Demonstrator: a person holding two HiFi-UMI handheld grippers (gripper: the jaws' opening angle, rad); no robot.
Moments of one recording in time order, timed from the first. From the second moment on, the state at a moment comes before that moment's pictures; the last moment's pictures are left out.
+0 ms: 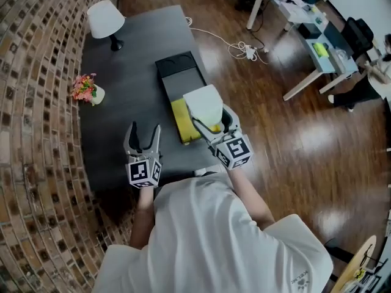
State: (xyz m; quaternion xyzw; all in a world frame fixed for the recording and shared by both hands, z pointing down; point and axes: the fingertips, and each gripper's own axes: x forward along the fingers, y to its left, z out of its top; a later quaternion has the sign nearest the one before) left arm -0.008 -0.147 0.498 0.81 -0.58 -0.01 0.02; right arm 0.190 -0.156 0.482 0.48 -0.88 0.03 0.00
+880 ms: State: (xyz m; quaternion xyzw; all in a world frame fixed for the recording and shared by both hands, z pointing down) left arm -0.103 -0.145 0.484 0.79 -0.61 0.01 0.00; right arm 0.100 -0.159 0.466 0.46 -0.89 0.02 -0.03
